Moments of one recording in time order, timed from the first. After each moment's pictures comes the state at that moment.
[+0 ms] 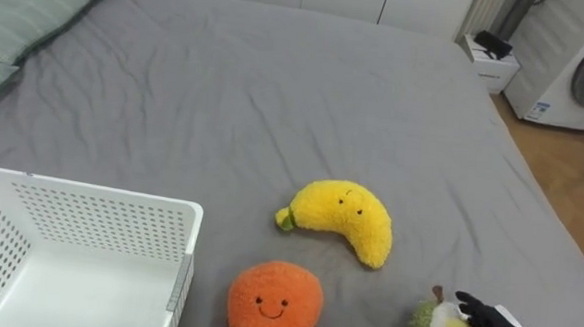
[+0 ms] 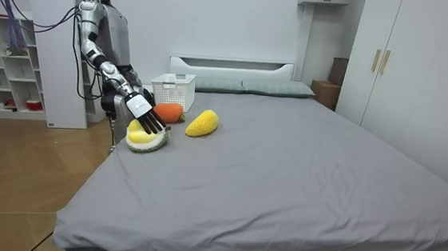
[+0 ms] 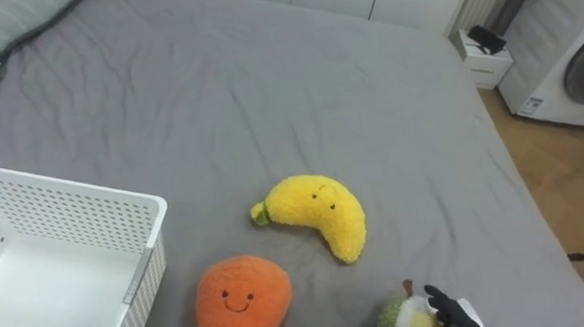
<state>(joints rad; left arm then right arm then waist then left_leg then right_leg) 0.27 0.18 0.25 0.94 0.27 0.16 0.32 0.07 -0.35 -0.07 0.71 -0.25 0.12 0.17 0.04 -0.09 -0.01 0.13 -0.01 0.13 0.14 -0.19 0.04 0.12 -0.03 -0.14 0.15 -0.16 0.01</state>
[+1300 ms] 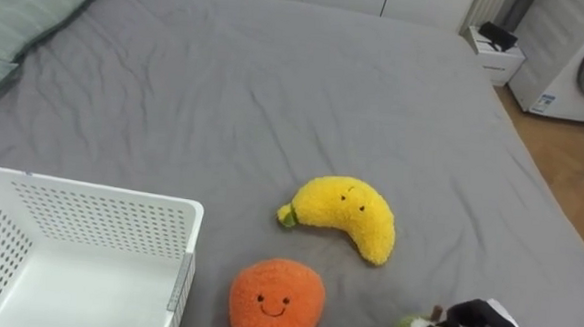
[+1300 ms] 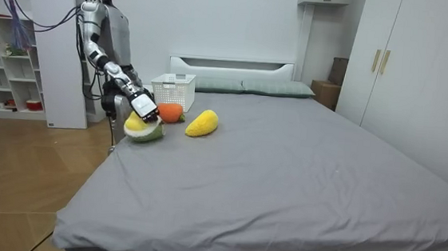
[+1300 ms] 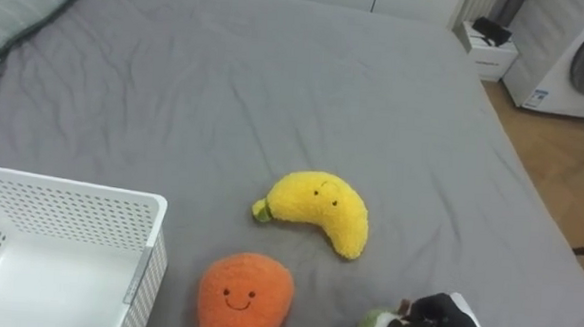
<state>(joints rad) 0.27 0.18 0.23 0.94 0.27 0.15 0.33 0.06 -0.32 -0.08 0.61 -0.33 0.14 0.17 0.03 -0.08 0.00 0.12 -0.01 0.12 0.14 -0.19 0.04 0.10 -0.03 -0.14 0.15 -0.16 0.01</state>
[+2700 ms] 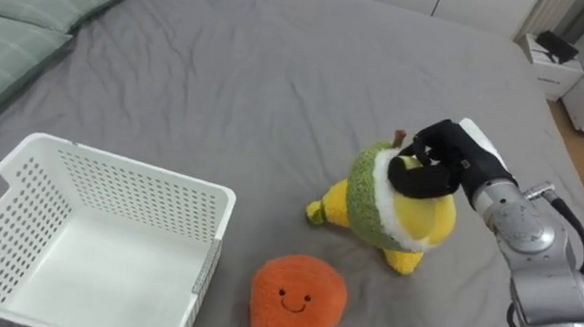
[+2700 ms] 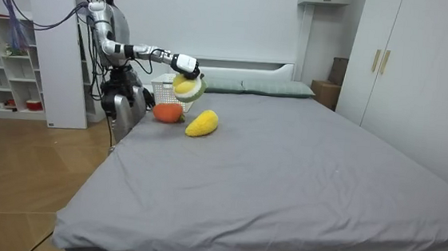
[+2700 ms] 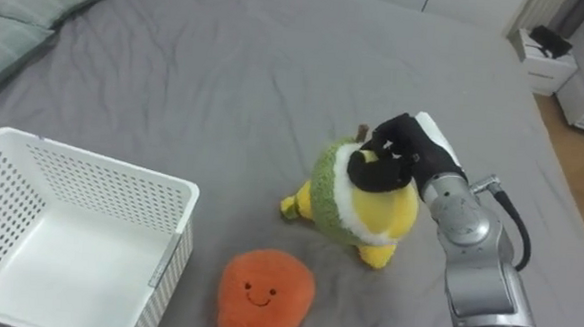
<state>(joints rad) 0.19 0.18 0.20 0.92 0.27 0.16 0.33 -0.24 -0.35 0.04 0.16 -0.31 0.23 0.27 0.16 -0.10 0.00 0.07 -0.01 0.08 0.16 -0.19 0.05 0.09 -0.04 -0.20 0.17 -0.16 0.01</state>
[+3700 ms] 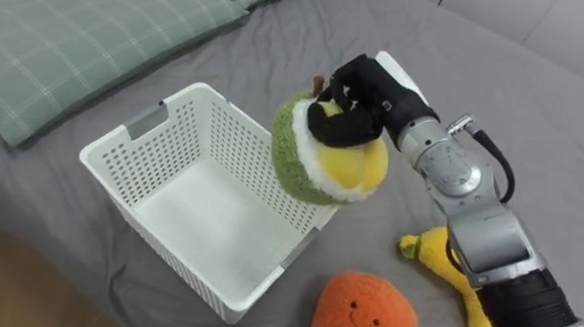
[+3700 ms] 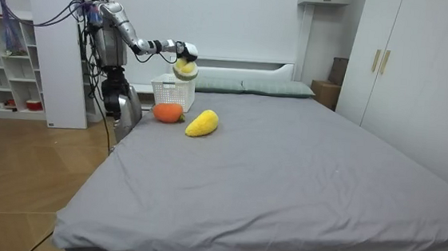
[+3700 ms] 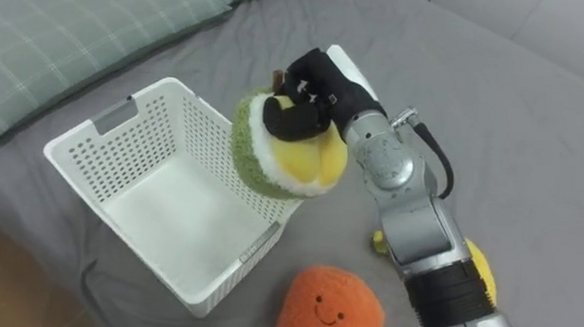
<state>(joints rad) 0.24 0.18 0.17 0.83 0.27 0.21 0.34 -0.46 -0.30 0.29 0.14 -0.21 0.24 0.18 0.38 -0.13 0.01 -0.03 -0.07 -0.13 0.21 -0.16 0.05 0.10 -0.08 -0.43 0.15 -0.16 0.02</state>
